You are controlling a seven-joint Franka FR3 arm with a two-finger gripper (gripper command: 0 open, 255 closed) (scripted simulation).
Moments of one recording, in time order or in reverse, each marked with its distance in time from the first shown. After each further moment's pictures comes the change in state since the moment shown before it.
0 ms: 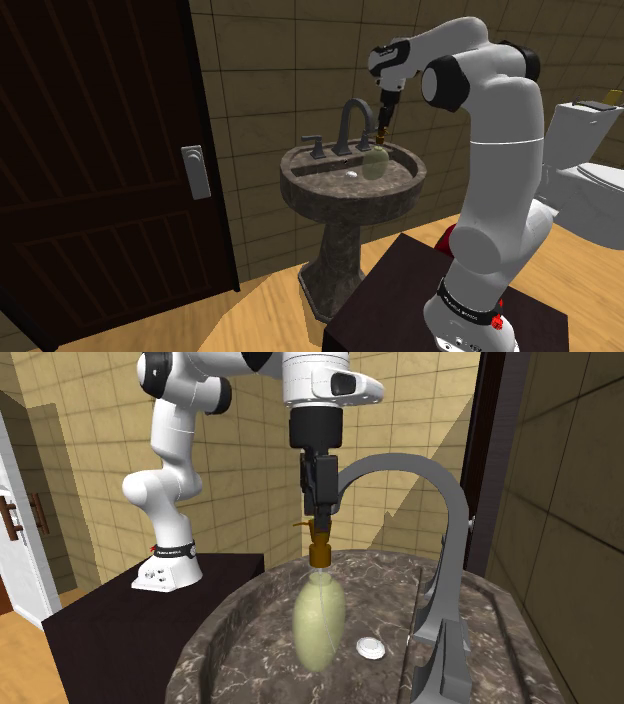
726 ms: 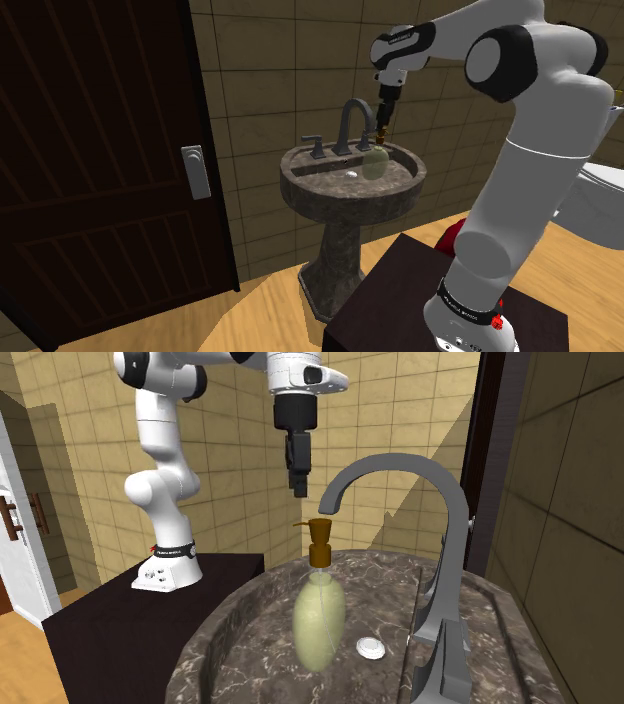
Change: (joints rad) arm 0.121 -0.318 0.033 -0.298 -0.144 0.019 0.162
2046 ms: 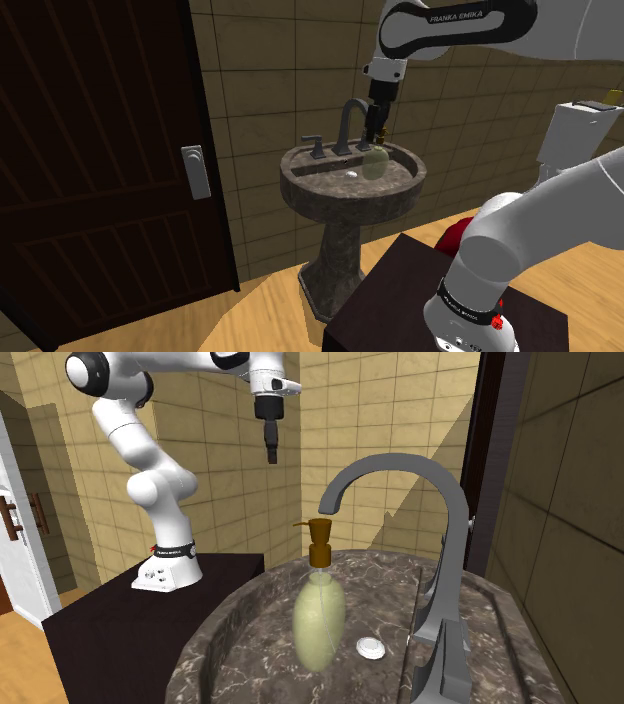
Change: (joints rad) arm 0.109 -0.603 0.311 -0.460 -0.073 -0.120 0.456
